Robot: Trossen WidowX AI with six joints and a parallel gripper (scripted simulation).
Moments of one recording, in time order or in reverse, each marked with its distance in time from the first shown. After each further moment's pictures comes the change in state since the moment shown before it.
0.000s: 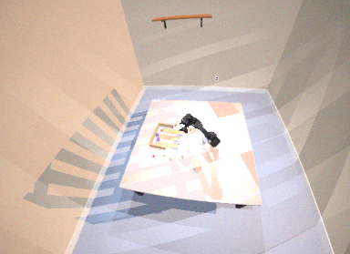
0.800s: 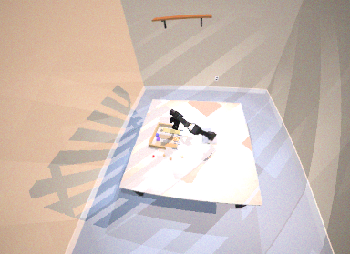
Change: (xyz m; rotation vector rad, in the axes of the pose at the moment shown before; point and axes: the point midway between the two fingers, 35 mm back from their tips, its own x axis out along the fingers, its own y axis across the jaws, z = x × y) arm 0.098 -0.072 -0.019 0.108 0.696 -0.091
